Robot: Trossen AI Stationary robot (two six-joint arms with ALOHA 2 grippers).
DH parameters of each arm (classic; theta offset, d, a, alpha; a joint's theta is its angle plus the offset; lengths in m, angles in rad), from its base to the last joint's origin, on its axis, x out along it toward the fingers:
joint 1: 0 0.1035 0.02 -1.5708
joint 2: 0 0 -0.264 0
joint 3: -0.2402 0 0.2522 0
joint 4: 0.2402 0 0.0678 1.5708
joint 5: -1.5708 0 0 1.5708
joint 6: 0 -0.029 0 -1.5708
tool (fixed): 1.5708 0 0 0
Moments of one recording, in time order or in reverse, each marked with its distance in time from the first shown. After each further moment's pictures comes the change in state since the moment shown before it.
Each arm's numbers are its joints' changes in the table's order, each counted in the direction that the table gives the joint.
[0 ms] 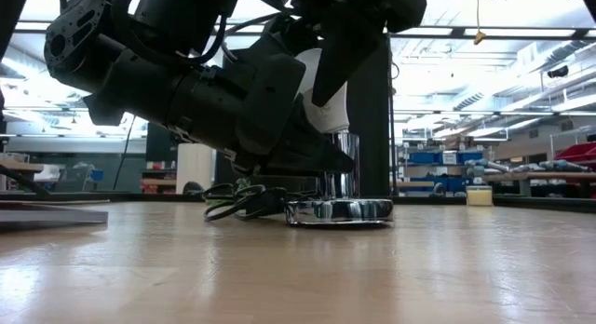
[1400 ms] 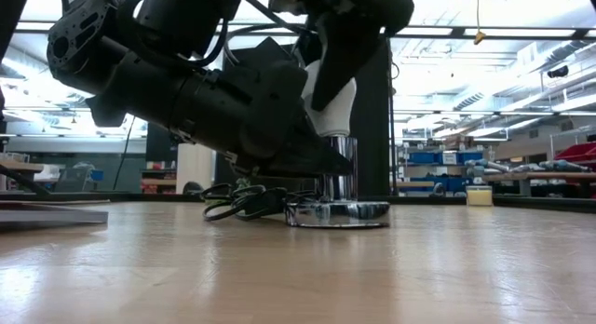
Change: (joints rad) left arm 0.001 0.000 0.001 0.004 0.012 -0.001; right arm -0.034 -0.090 0.160 -0.109 -0.041 -0.273
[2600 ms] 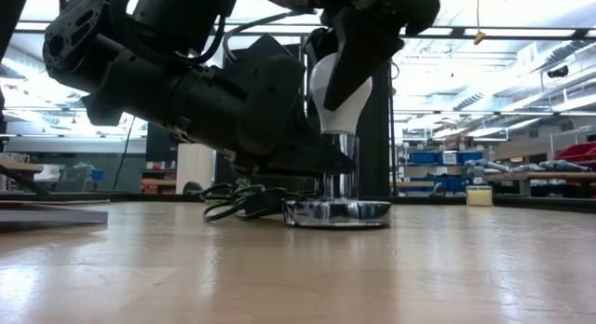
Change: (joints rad) left arm 0.000 0.000 0.000 -0.009 0.007 0.004; right arm 0.053 -0.064 0.121 -0.095 -0.012 -0.031
